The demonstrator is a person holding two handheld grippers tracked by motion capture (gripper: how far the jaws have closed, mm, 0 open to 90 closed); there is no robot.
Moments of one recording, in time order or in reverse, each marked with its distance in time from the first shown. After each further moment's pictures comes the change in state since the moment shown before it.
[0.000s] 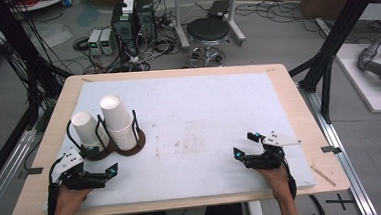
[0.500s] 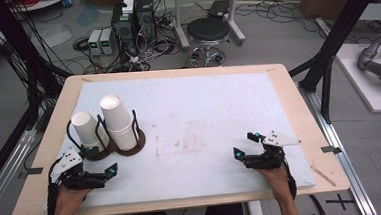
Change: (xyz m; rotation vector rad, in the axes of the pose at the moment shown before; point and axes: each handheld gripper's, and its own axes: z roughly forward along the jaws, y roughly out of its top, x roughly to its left) left arm 0.001 0.000 -0.001 -0.009 -0.004 -0.004; right arm 0.000 0.000 0.000 -0.001 0.000 0.001
